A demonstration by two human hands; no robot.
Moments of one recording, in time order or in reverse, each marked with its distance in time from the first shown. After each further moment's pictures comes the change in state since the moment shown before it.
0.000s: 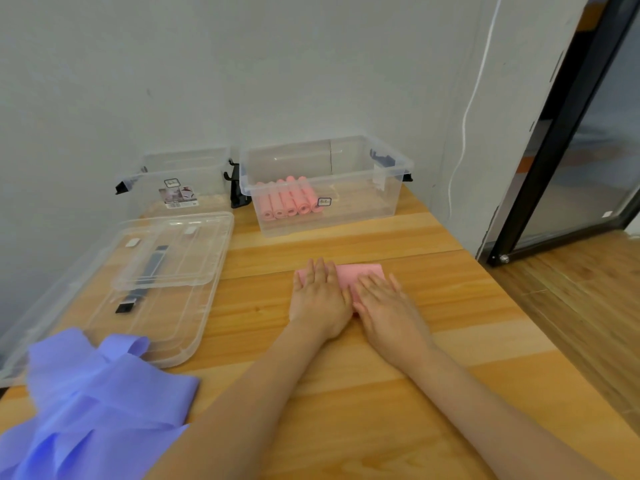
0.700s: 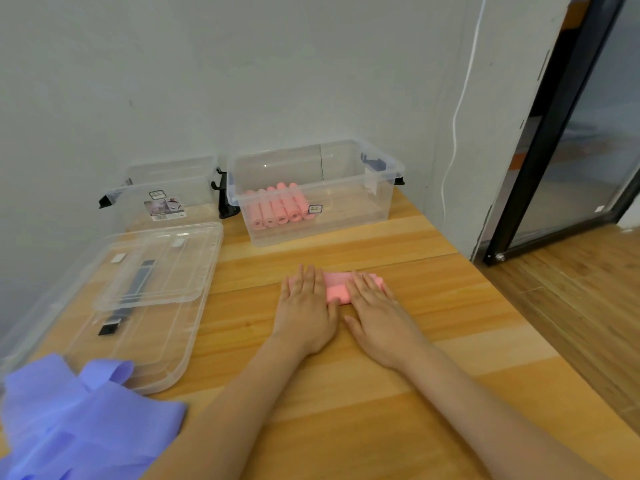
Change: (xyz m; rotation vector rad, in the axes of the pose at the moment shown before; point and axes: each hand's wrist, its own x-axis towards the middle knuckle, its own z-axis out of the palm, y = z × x) left_hand 0.005 -0.016 0.002 0.081 0.060 0.083; right_hand 0.011 0.007 0.001 0.086 -0.283 -0.002
